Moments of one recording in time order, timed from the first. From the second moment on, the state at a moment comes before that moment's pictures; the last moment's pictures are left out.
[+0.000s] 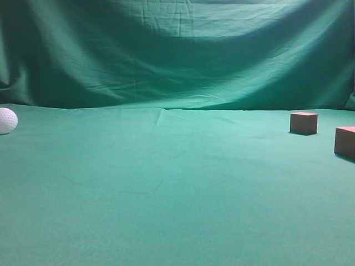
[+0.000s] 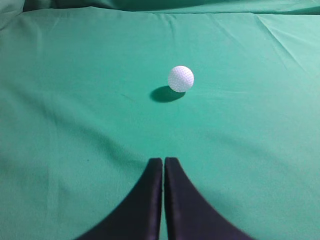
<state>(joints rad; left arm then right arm) -0.05 -0.02 0.02 0.14 0.36 -0.09 0.68 1.66 -1.95 -0.06 1.26 -0.04</state>
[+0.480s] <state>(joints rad) -0.05 -0.02 0.02 0.14 0.36 -0.09 0.67 1.08 -1.10 -0.05 0.85 0.01</state>
